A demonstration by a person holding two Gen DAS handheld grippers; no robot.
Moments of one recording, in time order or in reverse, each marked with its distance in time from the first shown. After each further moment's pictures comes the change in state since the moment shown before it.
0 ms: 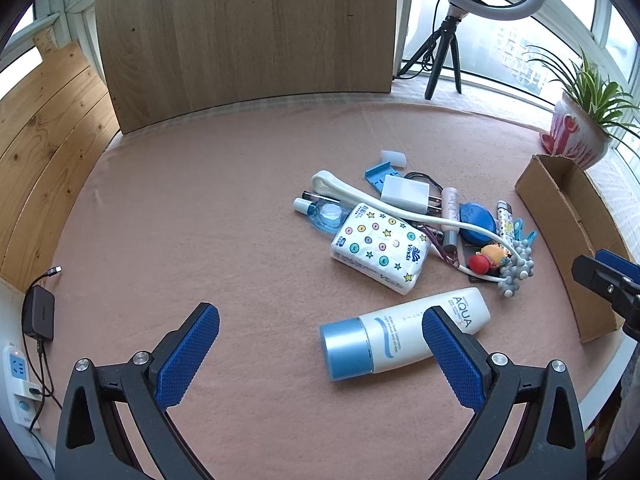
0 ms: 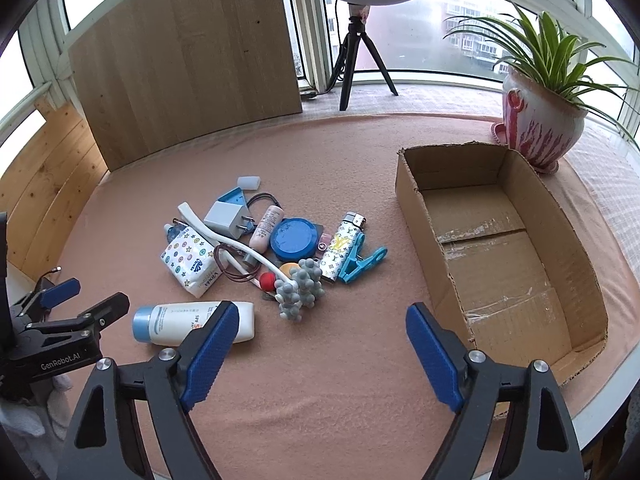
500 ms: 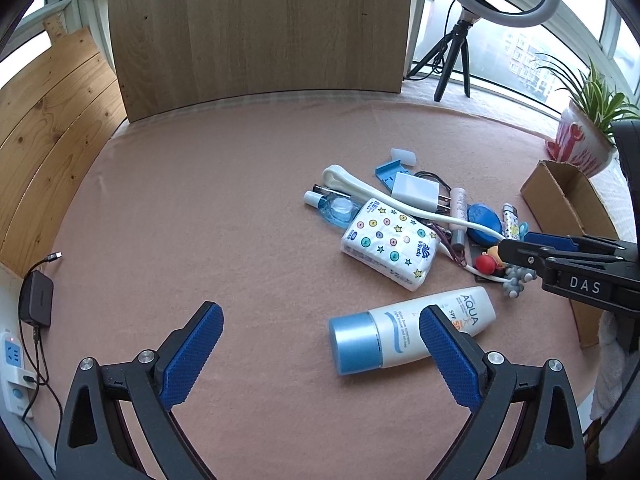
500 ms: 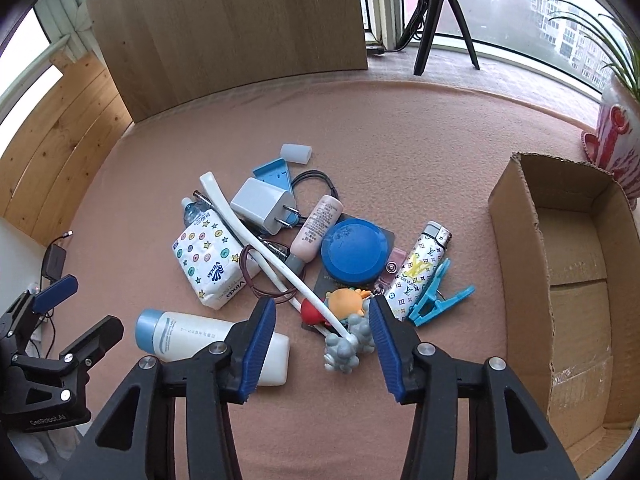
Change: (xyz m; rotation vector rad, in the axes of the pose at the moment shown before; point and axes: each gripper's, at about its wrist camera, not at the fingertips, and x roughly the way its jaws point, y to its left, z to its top) left arm 0.000 0.011 -0.008 -0.044 0.005 0.002; right arm 0.081 0.032 0.031 -0.148 0.183 0.092
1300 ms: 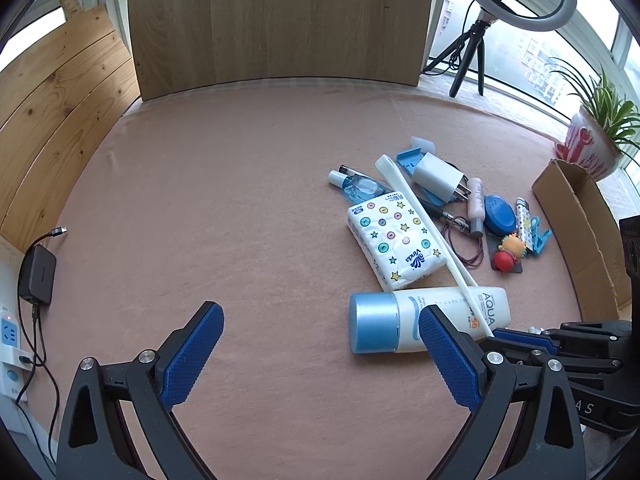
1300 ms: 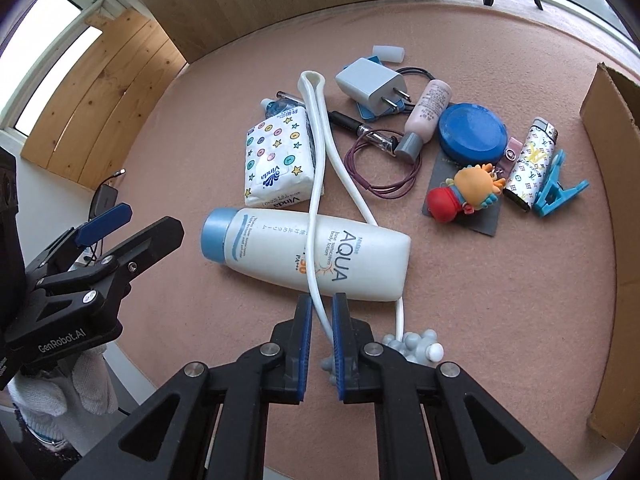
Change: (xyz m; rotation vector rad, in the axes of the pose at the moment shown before) left arm 0.001 0.022 -0.015 -0.051 0.028 0.009; right arm 0.010 0.038 -0.059 0.002 0.167 0.252
